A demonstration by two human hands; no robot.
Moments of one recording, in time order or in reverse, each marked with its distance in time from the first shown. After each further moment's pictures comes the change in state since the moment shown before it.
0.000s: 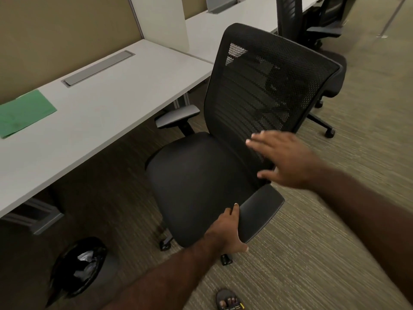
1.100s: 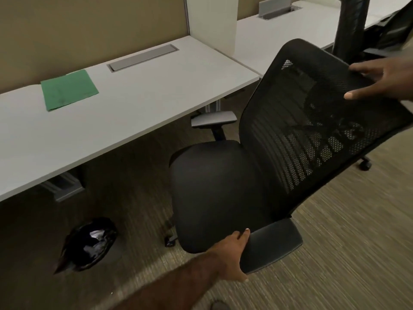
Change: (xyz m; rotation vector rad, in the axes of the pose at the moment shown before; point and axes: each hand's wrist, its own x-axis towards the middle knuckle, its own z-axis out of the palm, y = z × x) left_hand -0.019 -0.040 -0.016 -0.029 -0.098 0.034; right_hand 0.204 0.272 -0.010 0.634 0.027 0.404
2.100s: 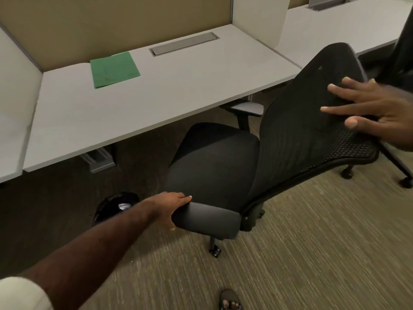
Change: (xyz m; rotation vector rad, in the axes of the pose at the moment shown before) left_hand -0.114 -0.209 -0.093 0.428 0.057 -0.212; right_hand -0.112 -0.155 0.063 -0.319 -0.117 -0.812
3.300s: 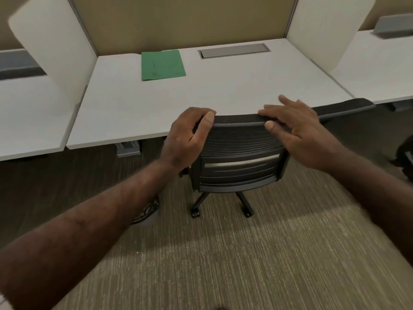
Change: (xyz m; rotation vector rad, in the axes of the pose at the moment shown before) left_hand -0.068 -0.031 -0.169 -0.760 1.426 -0.042; right_hand 0.190 -0.200 0.050 0.240 -0.003 -0.021
